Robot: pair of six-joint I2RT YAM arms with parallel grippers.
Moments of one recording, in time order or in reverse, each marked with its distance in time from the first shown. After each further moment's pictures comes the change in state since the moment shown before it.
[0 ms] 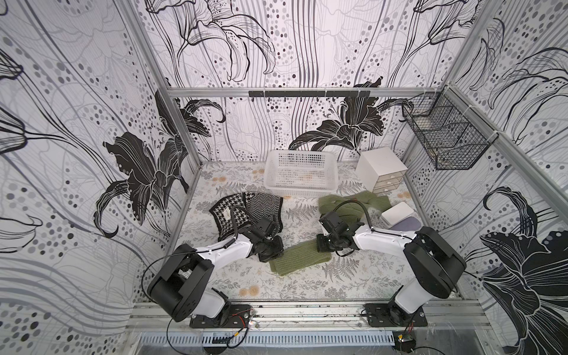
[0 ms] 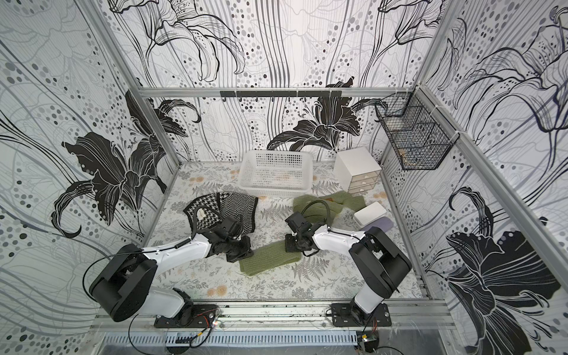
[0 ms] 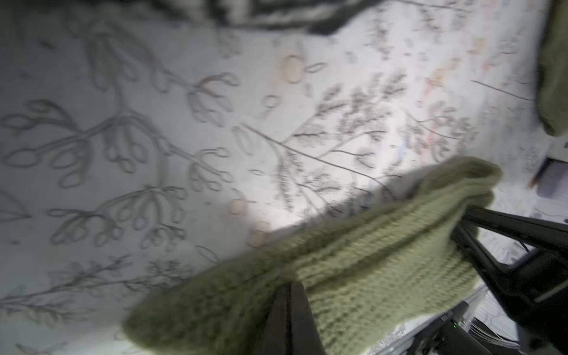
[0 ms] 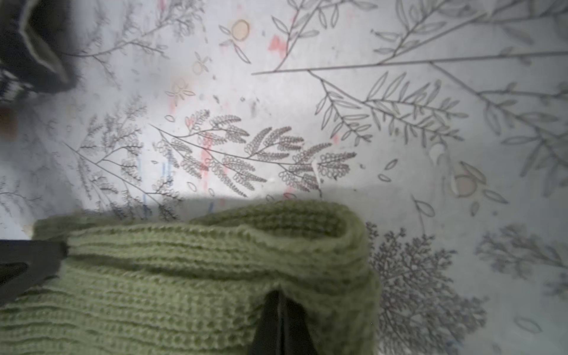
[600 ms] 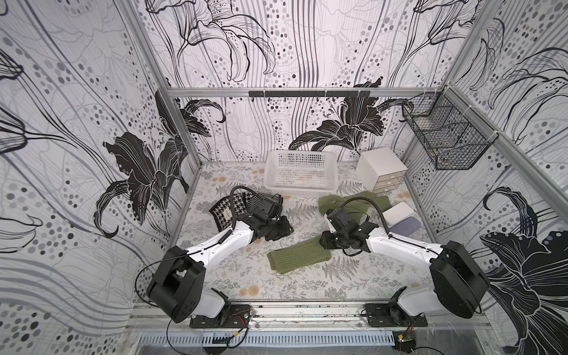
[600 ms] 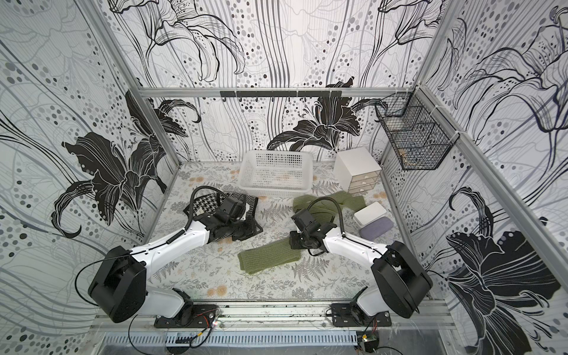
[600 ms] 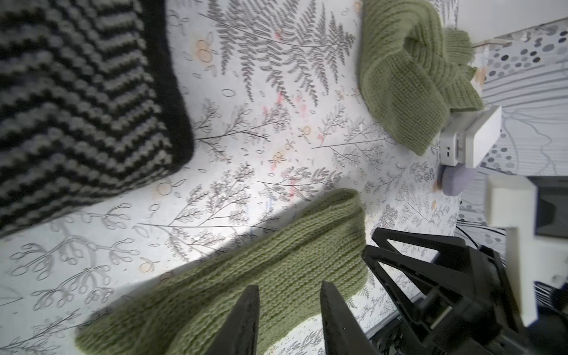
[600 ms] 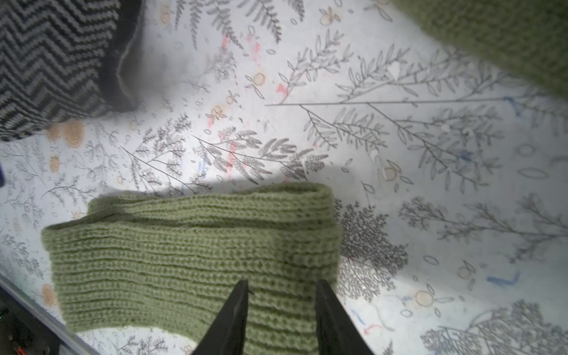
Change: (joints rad) left arm -0.029 -0.006 0.298 -0.095 -0.016 0.114; right arm -0.024 -0.190 -0.037 -0.096 0.035 -0.029
